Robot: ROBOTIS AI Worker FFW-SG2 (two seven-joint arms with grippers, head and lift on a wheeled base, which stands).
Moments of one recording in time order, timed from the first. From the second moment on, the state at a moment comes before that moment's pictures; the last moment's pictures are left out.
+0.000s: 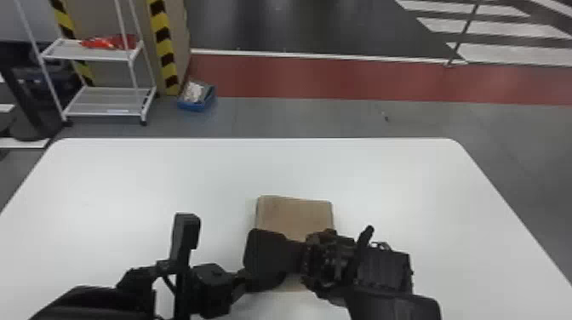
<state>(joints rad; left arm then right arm) 0.11 0.01 -0.10 -1.74 0.00 0.77 -0.96 -0.02 -0.20 0.73 -2.02 1.55 0.94 1.36</state>
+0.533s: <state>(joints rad) 0.11 0.01 -0.10 -1.74 0.00 0.77 -0.96 0.03 -0.21 0.71 -2.13 1.55 0.94 1.36</state>
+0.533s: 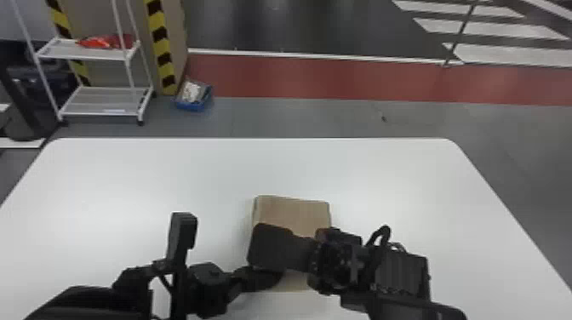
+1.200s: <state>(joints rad) 0.11 0.01 -0.10 -1.74 0.00 0.77 -0.96 0.09 -0.23 0.74 -2.18 1.58 0.93 1.36</state>
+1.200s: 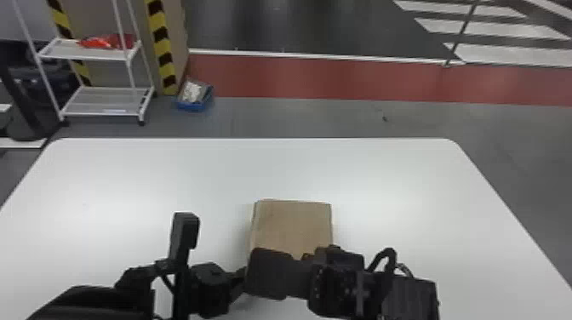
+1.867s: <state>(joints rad) 0.11 0.01 -0.10 -1.74 0.00 0.77 -0.96 0.12 -0.24 0.74 -2.18 1.63 0.92 1.36</state>
